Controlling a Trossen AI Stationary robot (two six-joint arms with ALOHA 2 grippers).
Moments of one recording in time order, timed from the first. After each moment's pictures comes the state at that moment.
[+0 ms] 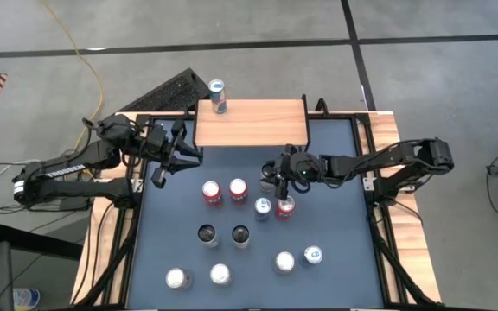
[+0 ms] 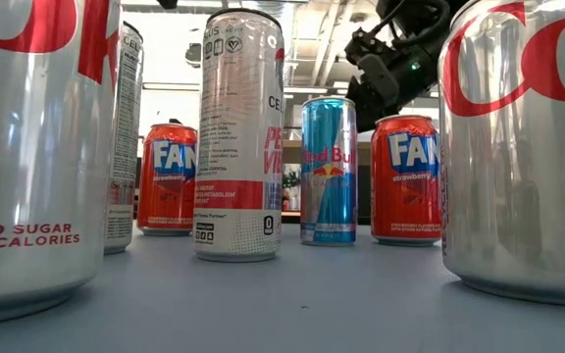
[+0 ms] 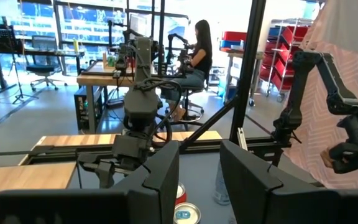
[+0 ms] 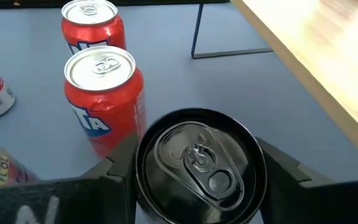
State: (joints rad) left arm 0.32 0.78 0.81 0.11 0.54 -0.13; right arm -0.06 1.44 0.76 0.18 0.22 0.04
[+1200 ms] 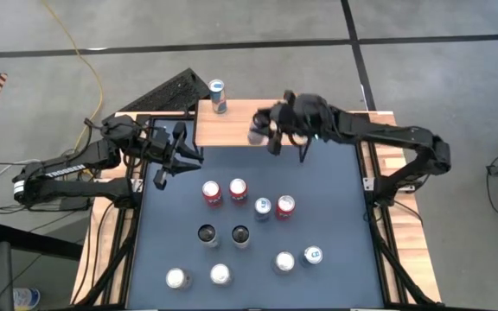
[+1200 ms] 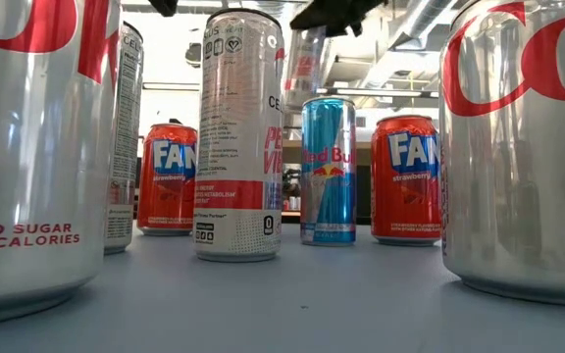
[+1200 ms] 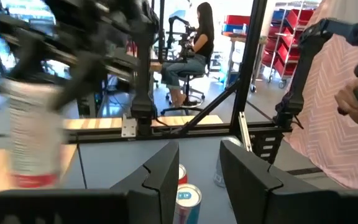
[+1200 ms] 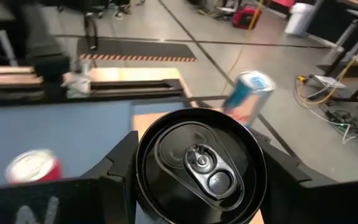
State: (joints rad) left arm 0.32 0.78 0.81 0.03 0.53 -0.09; right arm -0.26 1.46 1.41 -0.26 0.14 -0.16
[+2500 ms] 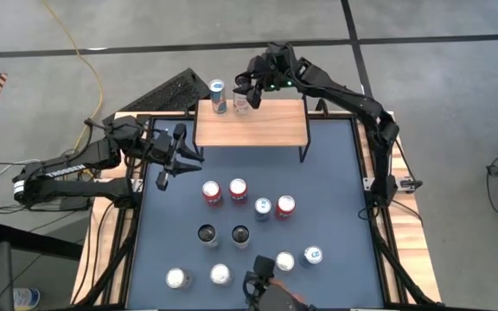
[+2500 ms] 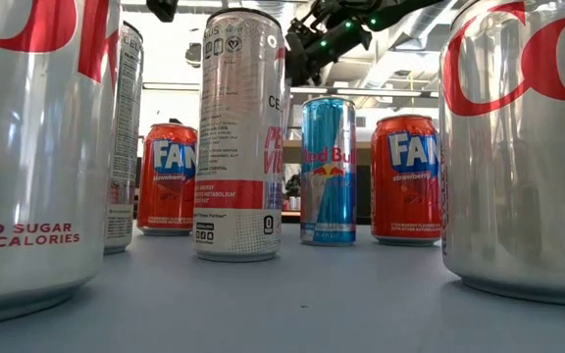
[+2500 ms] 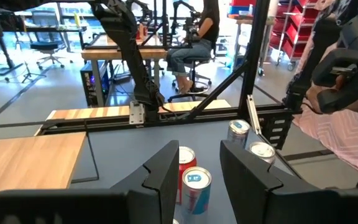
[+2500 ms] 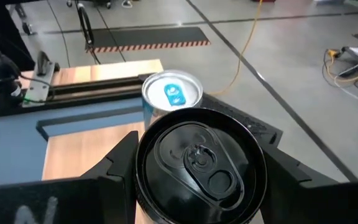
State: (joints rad) left arm 0.32 0.78 0.81 -0.04 0.51 0.00; right arm -0.62 1.97 1.99 -0.42 -0.27 -0.21
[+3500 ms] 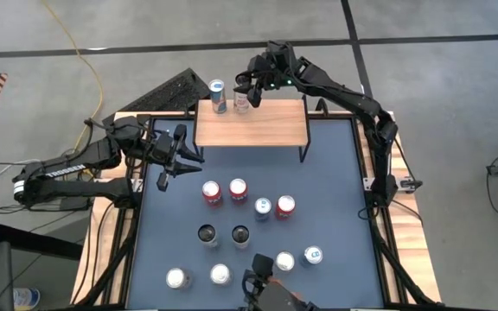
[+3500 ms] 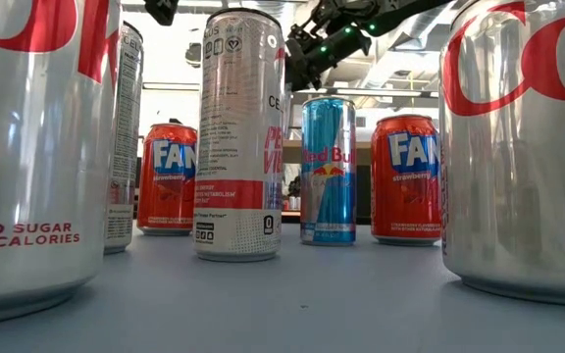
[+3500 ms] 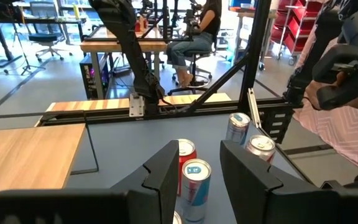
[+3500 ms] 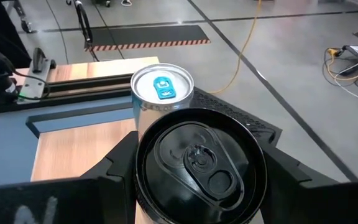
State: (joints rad) left arm 0.33 0.78 0.81 -0.07 0.51 0.01; right arm -0.63 1.99 1.99 -0.41 -0.29 -0.22
